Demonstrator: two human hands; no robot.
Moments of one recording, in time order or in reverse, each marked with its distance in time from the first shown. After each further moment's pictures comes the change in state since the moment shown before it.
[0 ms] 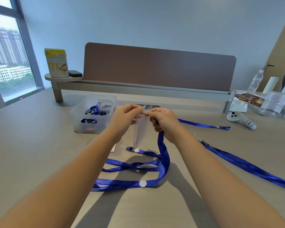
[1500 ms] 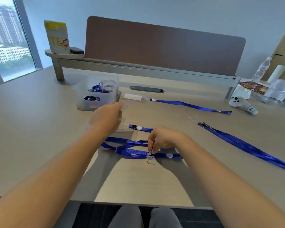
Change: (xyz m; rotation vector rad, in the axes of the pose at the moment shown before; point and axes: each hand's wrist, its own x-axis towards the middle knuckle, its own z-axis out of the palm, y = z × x) left_hand -0.041 -0.049 -0.032 1.066 0.116 0.100; right_hand -0.033 0.059 0.016 -0.971 -0.495 0.268
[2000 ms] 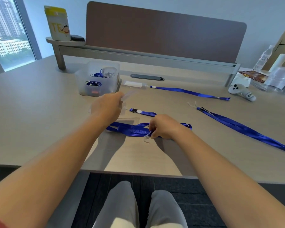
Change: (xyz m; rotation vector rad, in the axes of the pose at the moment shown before) left_hand -0.033 0.008 -0.007 0.056 -0.004 0.004; right_hand -0.018 0.004 0.029 -0.231 0.207 -0.083
